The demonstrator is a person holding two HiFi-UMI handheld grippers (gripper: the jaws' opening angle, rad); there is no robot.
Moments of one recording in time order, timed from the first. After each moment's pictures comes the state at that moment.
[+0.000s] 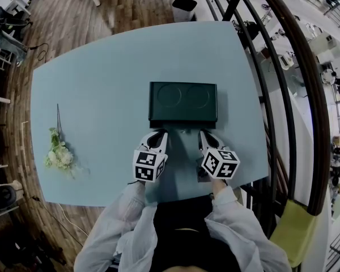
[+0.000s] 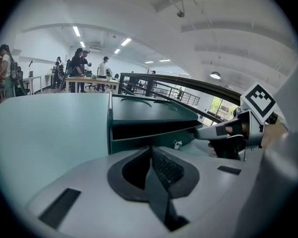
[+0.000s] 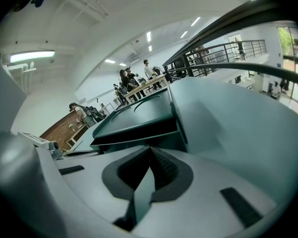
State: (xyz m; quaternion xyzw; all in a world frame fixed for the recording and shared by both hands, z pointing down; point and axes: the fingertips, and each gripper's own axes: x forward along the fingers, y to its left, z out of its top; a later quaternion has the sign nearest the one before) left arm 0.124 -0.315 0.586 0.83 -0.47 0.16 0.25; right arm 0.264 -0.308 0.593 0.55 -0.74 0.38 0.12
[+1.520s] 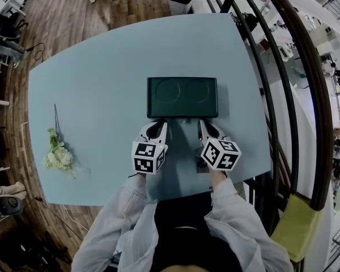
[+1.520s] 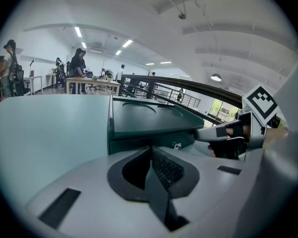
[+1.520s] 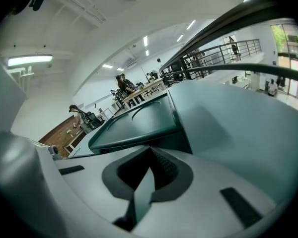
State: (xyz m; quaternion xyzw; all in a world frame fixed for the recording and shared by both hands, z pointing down) left arm 0.123 -0.341 0.581 0.83 -0.47 0.15 0.25; right arm 0.261 -0.333 0.587 0.56 -0.73 0.38 0.09
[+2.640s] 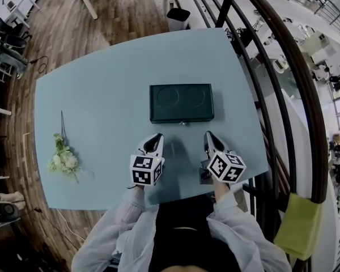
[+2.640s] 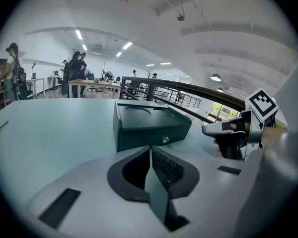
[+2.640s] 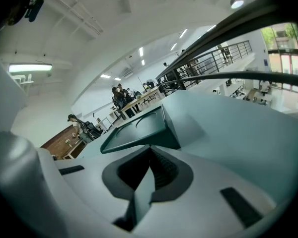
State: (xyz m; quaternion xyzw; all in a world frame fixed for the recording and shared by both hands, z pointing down) left arm 0.106 -0.303 0.560 0.83 -0.48 0.15 0.24; right arm 0.285 -0.294 0.556 0.59 -0.72 0.37 0.04
